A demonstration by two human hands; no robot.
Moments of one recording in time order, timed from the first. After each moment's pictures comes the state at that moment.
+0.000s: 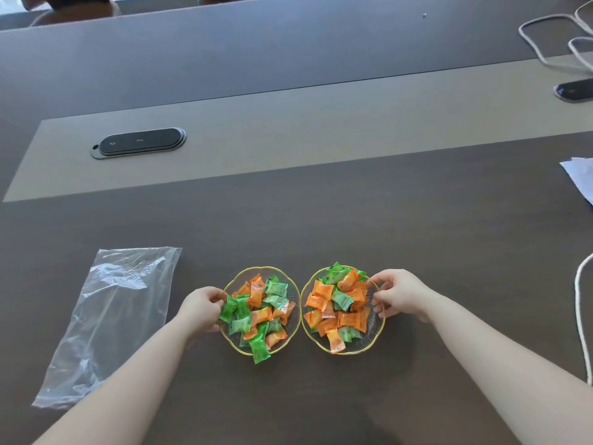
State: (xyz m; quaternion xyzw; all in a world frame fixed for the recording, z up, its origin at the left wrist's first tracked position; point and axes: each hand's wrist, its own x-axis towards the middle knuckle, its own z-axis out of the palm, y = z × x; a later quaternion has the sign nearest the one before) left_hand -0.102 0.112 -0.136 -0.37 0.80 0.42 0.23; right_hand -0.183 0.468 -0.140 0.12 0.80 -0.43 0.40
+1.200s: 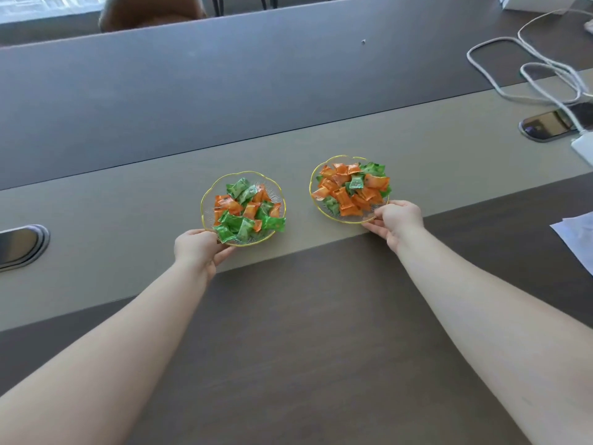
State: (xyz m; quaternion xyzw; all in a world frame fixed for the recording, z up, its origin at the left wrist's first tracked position) left_hand -0.495 0.220 -0.156 -0.44 0.58 0.69 0.05; right_hand -0.530 0.520 -0.161 0.41 0.59 -0.69 0.06
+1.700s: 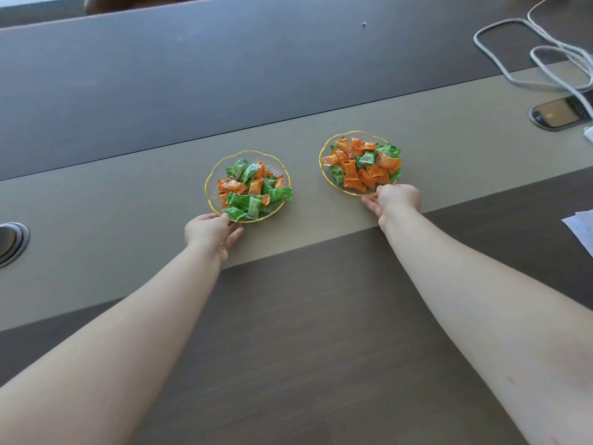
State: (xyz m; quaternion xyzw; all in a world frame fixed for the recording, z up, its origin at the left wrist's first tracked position) left_hand -0.525 0.244 -0.176 -0.45 0.55 0.70 0.02; right_hand -0.565 0.514 -0.178 0.46 0.59 -0.67 -0.03
